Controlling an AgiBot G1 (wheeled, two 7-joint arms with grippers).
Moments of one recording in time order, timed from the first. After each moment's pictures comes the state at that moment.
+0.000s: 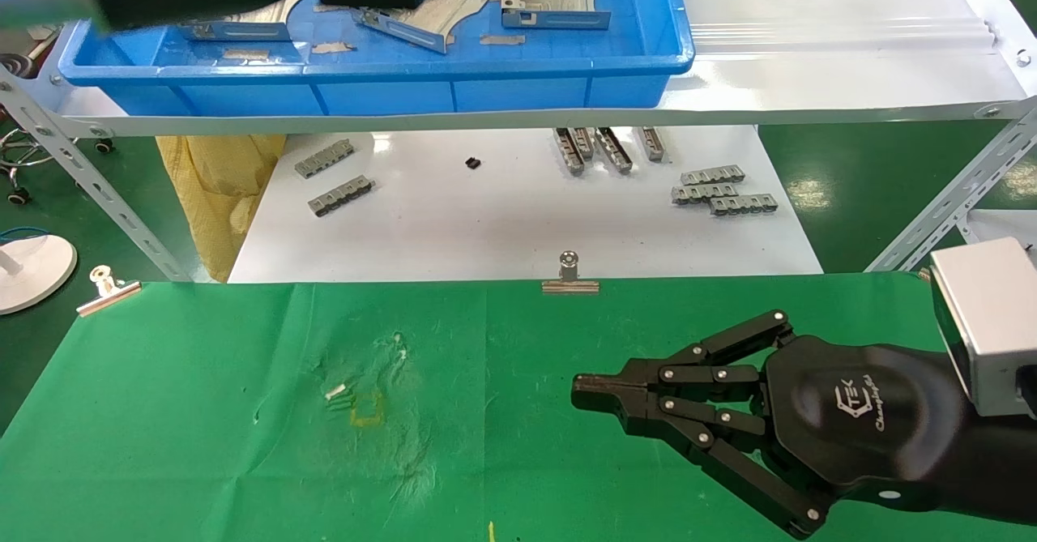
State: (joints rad) left arm -1.85 1.05 0.48 -0.64 1.21 1.18 -0.21; right arm 1.09 -0.59 -0.33 1.27 -0.69 -1.48 0.16
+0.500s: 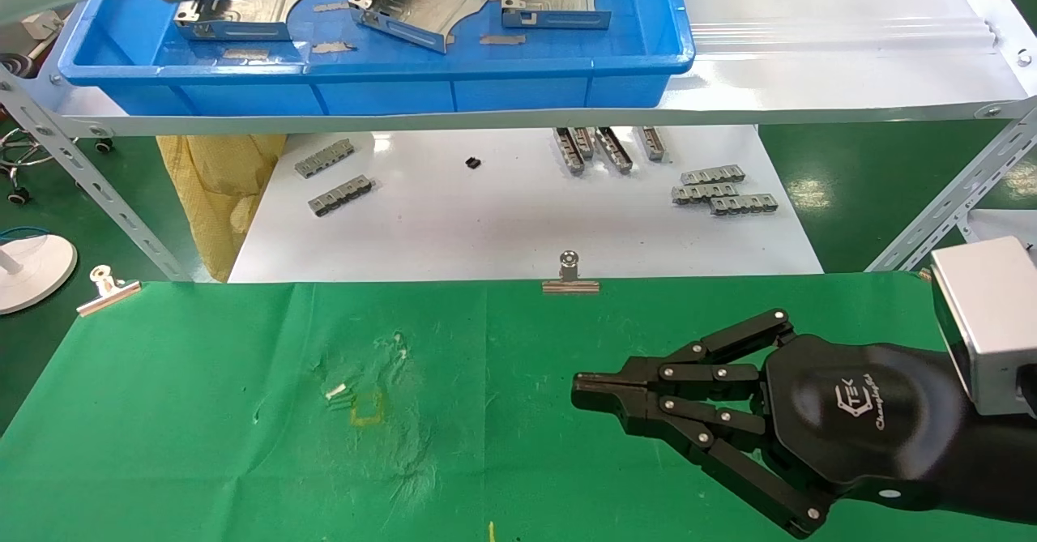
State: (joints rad) left arm -2.05 1.24 0.55 -0.17 1.36 1.01 -0.09; right arm 1.09 -0.59 -0.33 1.27 -0.69 -1.48 0.16
